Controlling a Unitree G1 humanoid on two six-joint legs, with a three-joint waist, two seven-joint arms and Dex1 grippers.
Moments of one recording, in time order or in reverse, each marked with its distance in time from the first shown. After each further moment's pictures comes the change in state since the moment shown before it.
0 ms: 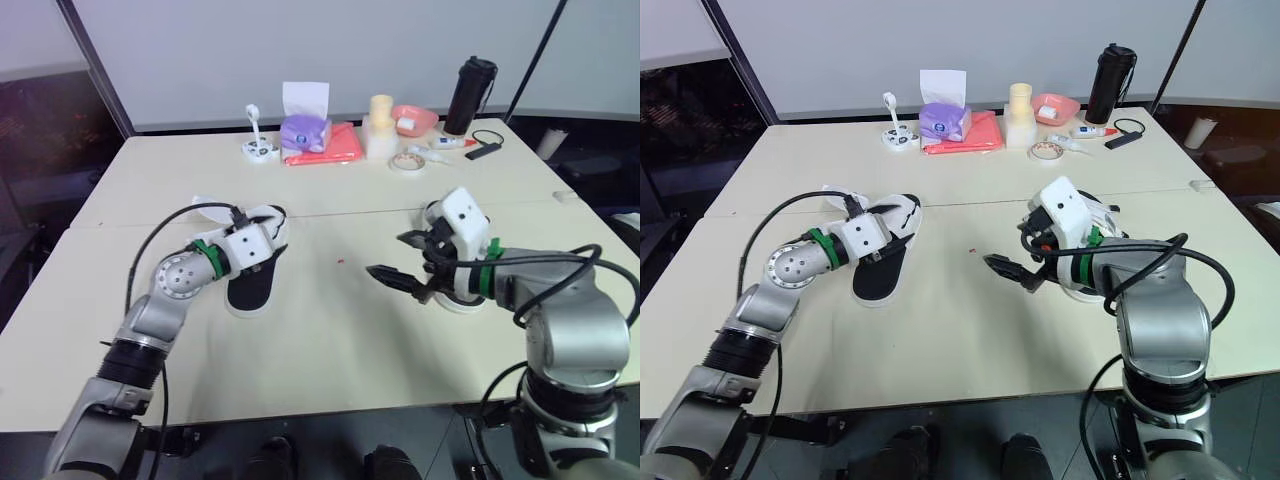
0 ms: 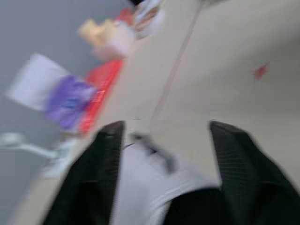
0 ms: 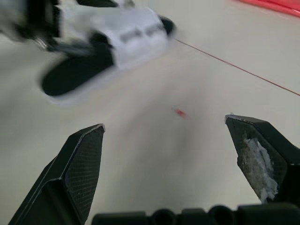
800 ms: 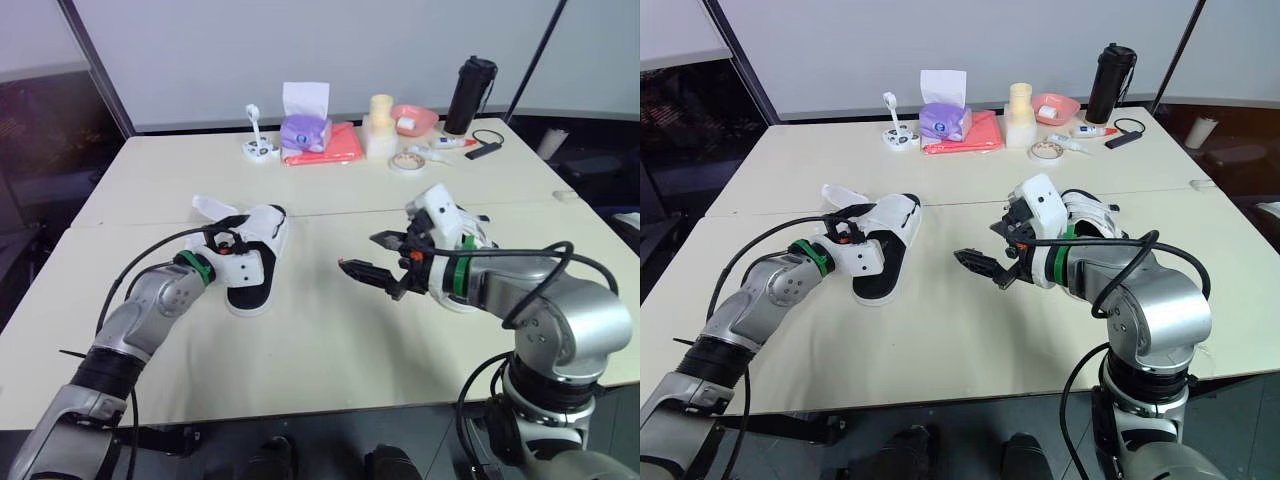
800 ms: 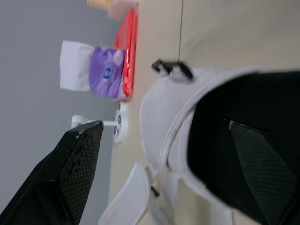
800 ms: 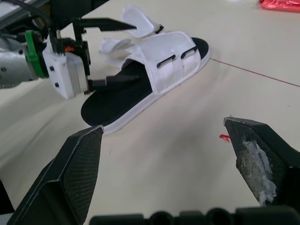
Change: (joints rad) left arm 0.024 0.081 -0.077 0.081 0.340 -0.043 0.217; right arm -0.017 0.043 -0.022 0.045 0.329 0.025 -0.302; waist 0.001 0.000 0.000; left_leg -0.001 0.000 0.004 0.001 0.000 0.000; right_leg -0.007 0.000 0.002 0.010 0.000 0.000
